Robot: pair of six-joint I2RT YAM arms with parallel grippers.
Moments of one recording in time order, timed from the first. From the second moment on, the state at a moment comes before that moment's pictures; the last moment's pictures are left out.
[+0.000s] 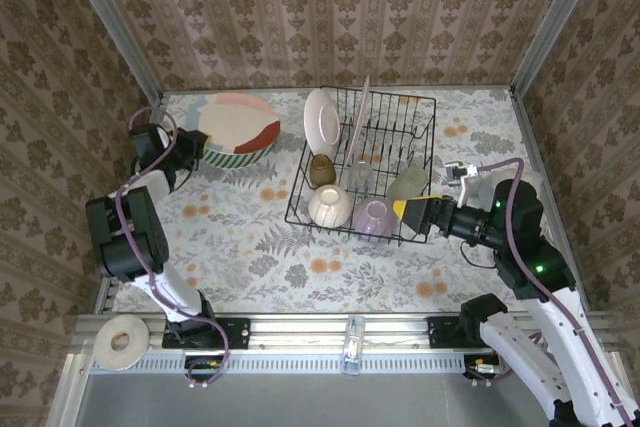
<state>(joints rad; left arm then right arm) 0.23 1.72 0.96 0.24 0.69 -1.05 0.28 0.58 0.81 -0.52 -0.68 0.67</state>
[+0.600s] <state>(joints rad) 0.24 1.94 1.07 0.27 0.74 -1.05 0.29 0.58 0.79 -0.51 -0.67 0.68</state>
